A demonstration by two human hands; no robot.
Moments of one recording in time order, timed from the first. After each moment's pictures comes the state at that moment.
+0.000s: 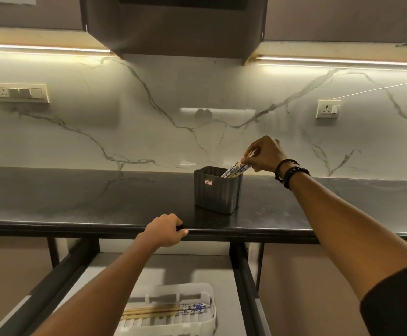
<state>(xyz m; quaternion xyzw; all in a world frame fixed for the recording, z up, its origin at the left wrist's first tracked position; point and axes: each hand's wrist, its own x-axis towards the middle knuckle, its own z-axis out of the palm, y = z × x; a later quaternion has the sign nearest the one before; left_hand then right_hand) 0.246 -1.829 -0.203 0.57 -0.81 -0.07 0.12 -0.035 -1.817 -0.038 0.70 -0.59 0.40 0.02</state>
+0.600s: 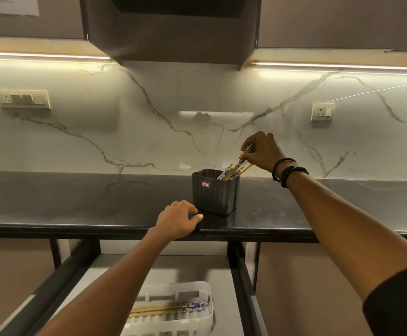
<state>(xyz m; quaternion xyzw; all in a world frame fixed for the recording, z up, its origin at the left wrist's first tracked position) 0.213 -1.803 -0.173 0.50 -0.81 -0.02 0.30 -0.028 -1.794 -0.021 0.71 -0.57 0.40 0.12</state>
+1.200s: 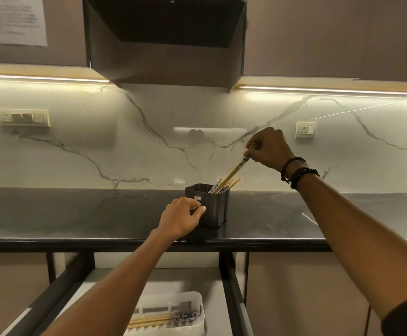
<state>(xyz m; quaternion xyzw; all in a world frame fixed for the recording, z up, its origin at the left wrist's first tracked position) 0.189 -1.771 -0.134 0.45 -0.78 -0.03 0.43 -0.042 -1.722 0.027 0.70 -0.55 0.43 0.16</state>
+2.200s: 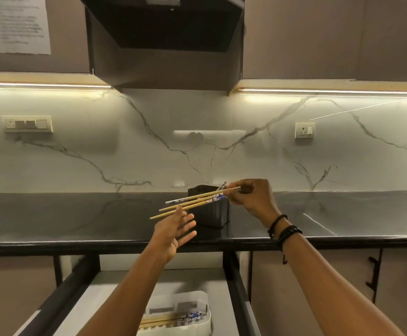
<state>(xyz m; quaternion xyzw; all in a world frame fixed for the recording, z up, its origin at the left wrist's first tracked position) 0.214 -1.743 -0.159 0.33 -0.41 -0.63 0.57 -0.002 -1.707 -0.087 0.66 -0.44 0.59 -0.16</state>
